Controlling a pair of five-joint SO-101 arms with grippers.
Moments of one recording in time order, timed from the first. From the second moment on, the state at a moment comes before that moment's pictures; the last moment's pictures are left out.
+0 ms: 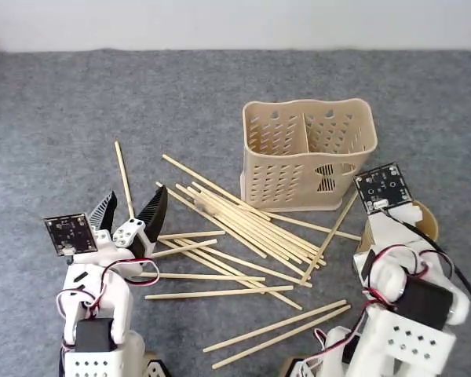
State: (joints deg) left arm -5.8 -103.2 96.8 36.6 18.9; right arm 19.0 -63.2 43.4 88.5 36.4
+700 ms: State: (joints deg) left arm -5.8 -103.2 96.8 36.6 18.9; right arm 14.9 -65.0 51.7 88.3 36.9
